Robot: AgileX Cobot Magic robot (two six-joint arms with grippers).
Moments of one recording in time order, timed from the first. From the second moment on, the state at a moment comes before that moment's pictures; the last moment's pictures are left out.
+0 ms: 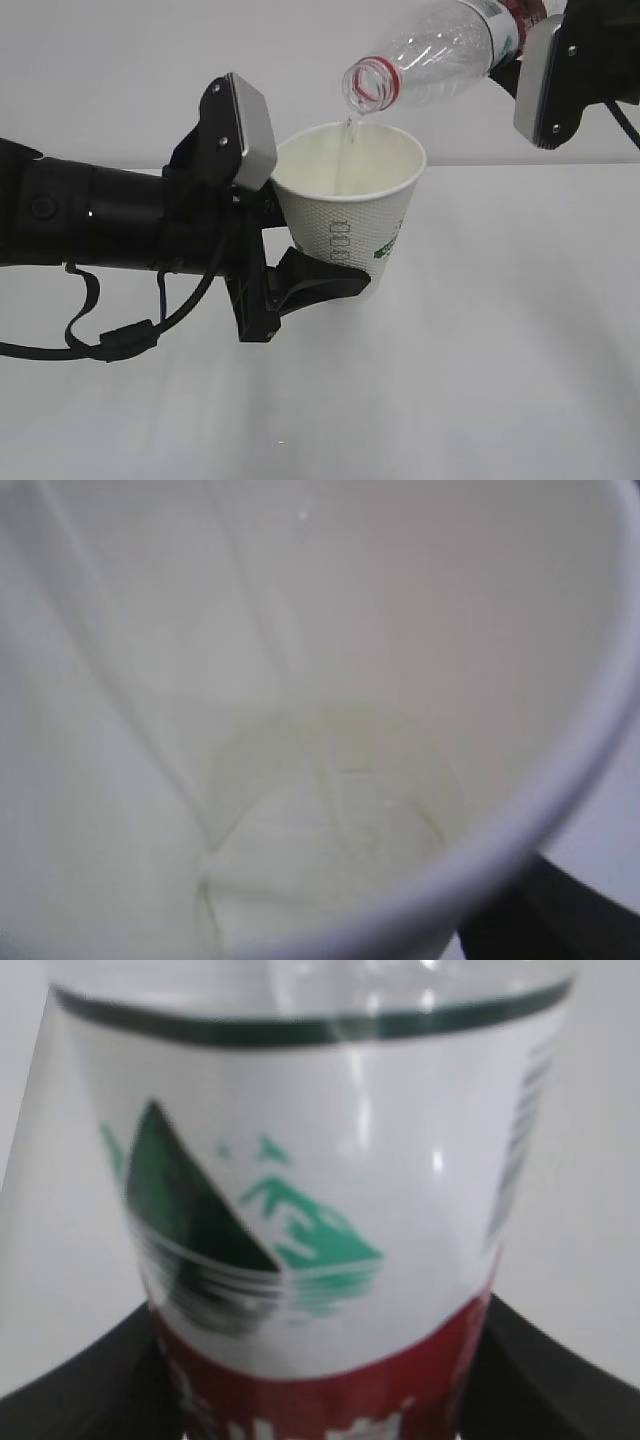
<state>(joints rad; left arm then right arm) -0.57 1.65 -0.85 1.29 -0.67 -0.73 0.09 1.51 -0.95 -0.99 -0.59 -0.74</state>
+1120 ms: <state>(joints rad) -0.57 1.65 -0.85 1.29 -0.67 -0.73 0.09 1.51 -0.95 -0.99 -0.59 -0.75</state>
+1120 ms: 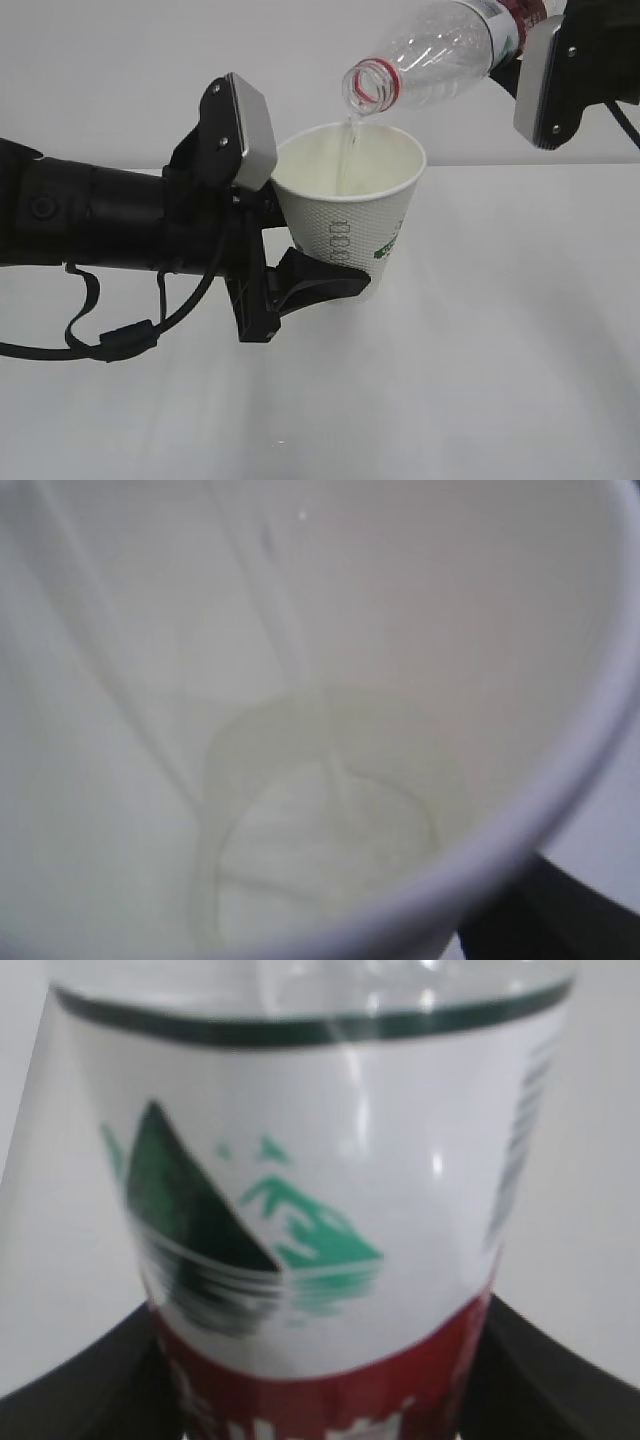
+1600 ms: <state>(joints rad) -0.57 1.65 -0.85 1.29 -0.67 -0.73 0.09 1.51 -0.95 -0.99 -0.59 -0.76</state>
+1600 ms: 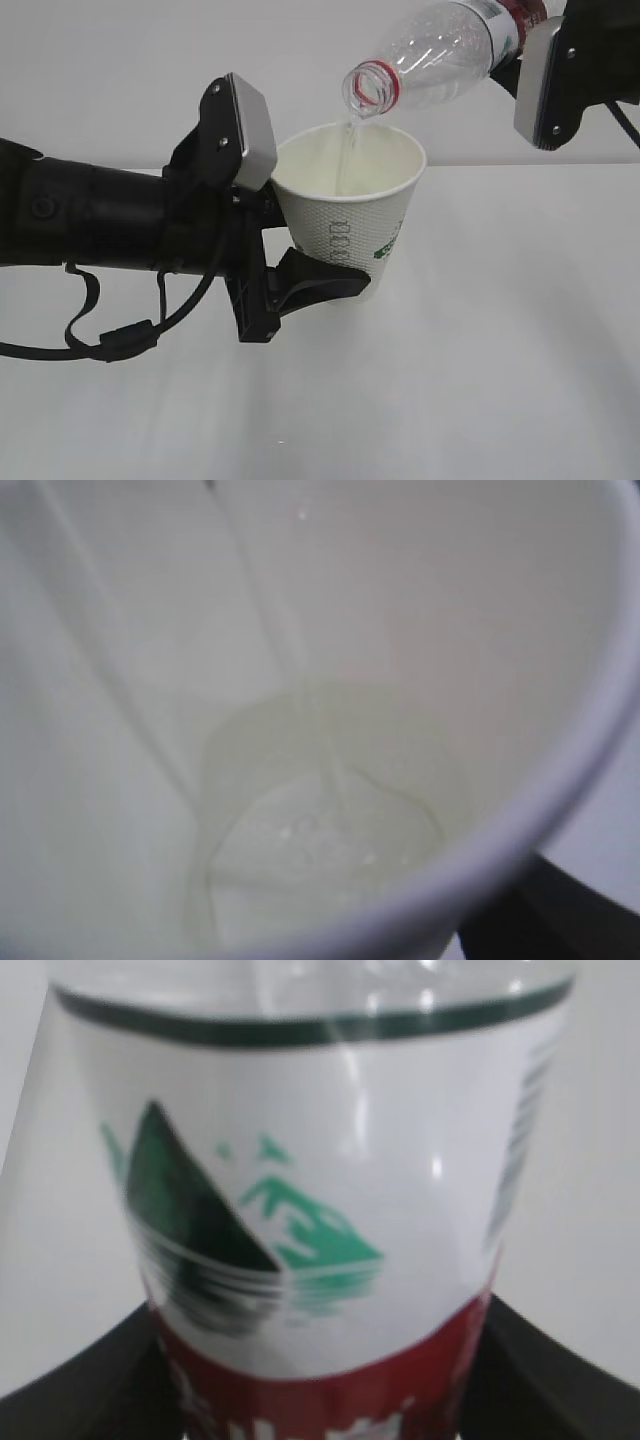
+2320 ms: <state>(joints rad) -0.57 1.65 -0.85 1.29 -0.67 -0.73 0.09 1.51 -0.95 -0.99 -0.59 -0.76</state>
